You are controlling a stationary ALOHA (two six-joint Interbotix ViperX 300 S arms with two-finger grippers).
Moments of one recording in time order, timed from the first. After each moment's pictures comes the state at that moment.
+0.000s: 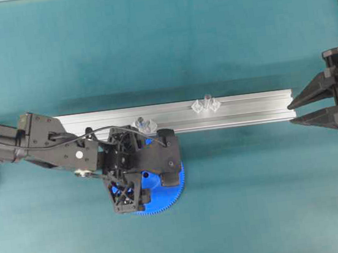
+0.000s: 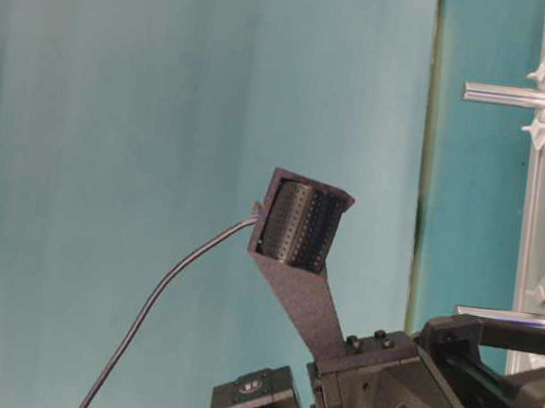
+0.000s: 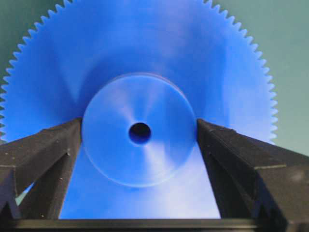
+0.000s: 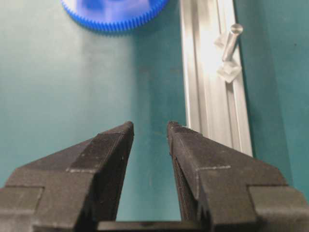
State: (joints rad) left arm -0.13 0.18 0.49 0.02 0.40 -0.11; right arm 0.03 -0.91 1.11 0.03 0.45 0.07
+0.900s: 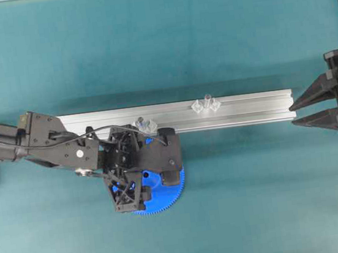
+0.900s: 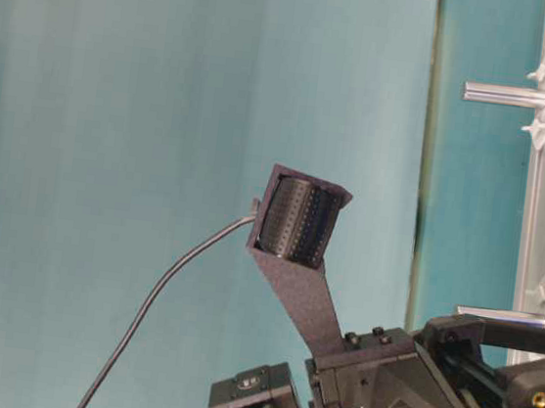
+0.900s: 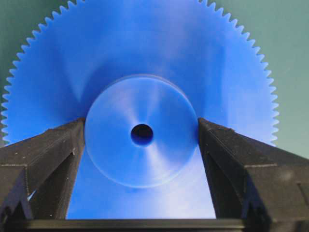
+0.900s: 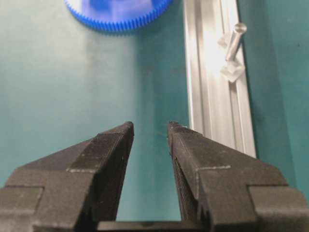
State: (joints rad) left arm -0.13 0.18 0.48 0.02 0.40 -0.11; right arm 0.04 -0.94 1.13 0.03 0.42 0.07
